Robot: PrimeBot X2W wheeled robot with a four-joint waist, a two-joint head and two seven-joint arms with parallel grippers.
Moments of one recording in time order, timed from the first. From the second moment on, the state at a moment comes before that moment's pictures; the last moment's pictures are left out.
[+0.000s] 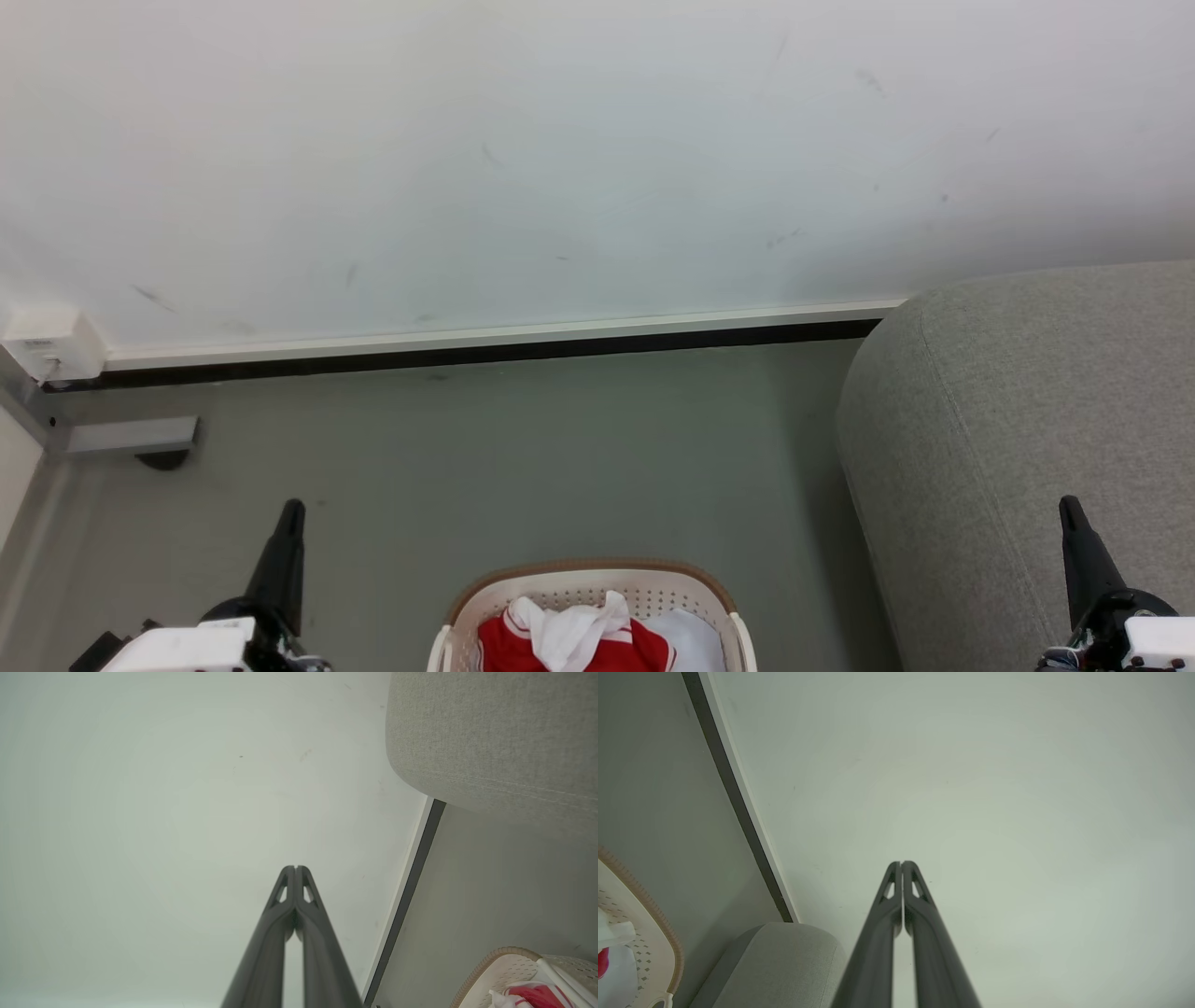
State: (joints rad) left arm -0.11 0.05 0.11 0.25 -1.61 -0.13 0.11; right arm -0.10 -0.05 -0.11 0.25 1.61 0.13 0.11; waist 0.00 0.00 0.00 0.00
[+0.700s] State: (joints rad) left arm -0.11 0.05 0.11 0.25 -1.61 -0.13 0.11; right arm -0.10 -0.05 -0.11 0.25 1.61 0.13 0.11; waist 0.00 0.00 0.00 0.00
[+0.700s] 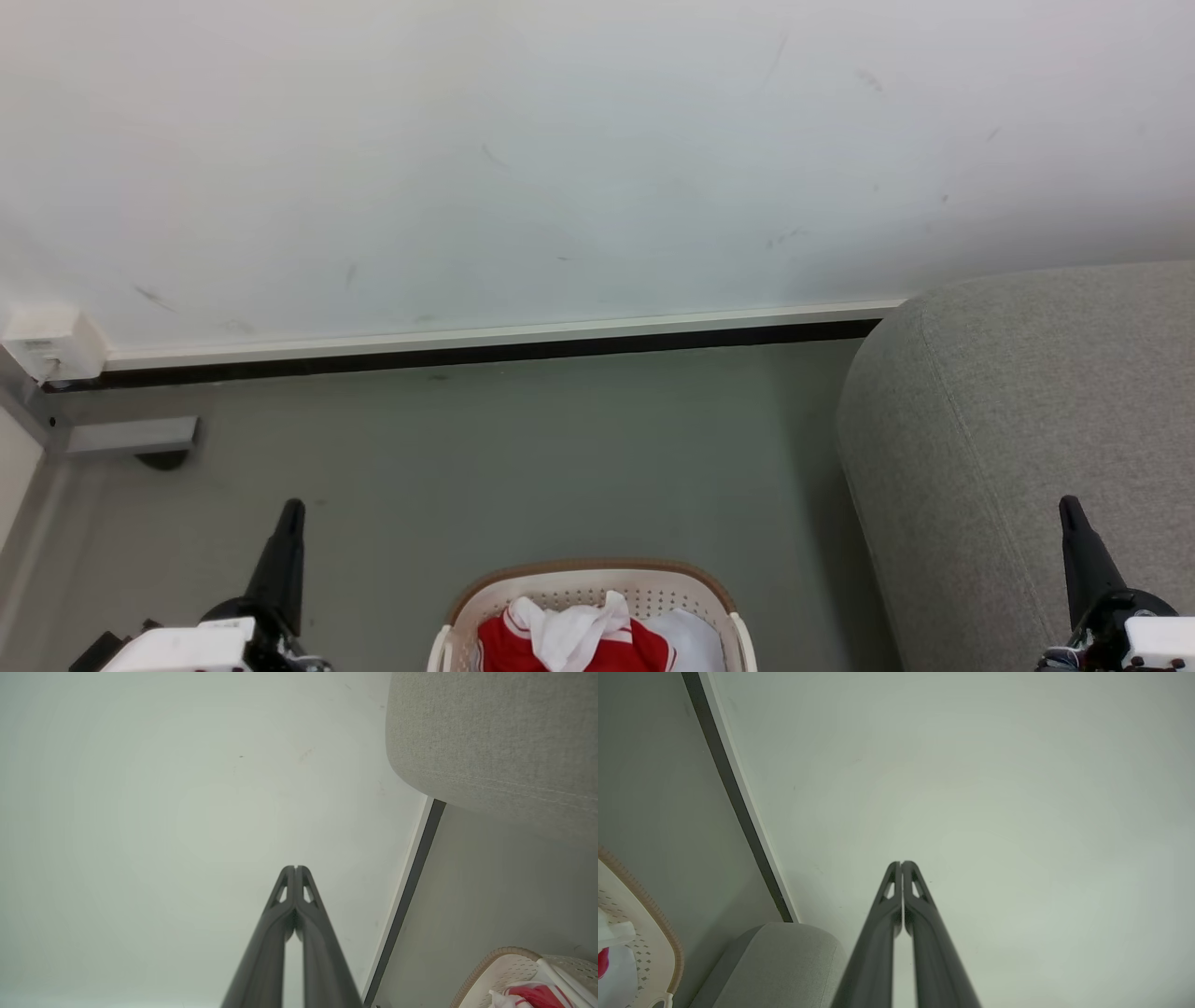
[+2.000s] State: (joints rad) left arm -0.11 0.05 0.11 0.25 -1.61 -0.13 0.11; right arm -0.10 -0.05 -0.11 0.25 1.61 0.13 0.11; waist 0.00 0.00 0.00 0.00
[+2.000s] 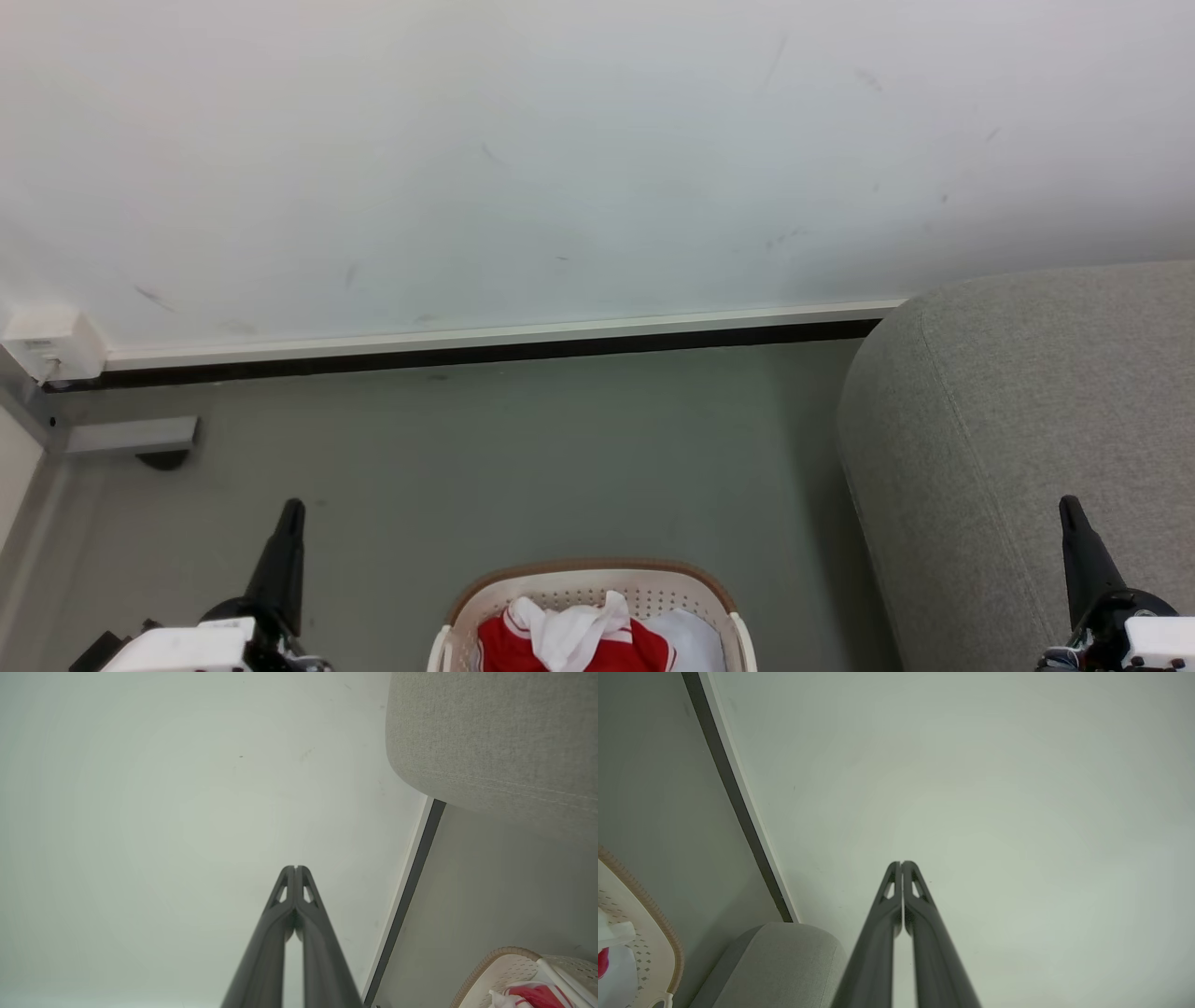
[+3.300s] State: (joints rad) left arm -0.07 0.04 0.11 0.28 -1.60 -0.13 0.10; right arm -0.07 -0.03 -0.10 0.28 1.61 0.13 0.11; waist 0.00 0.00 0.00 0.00
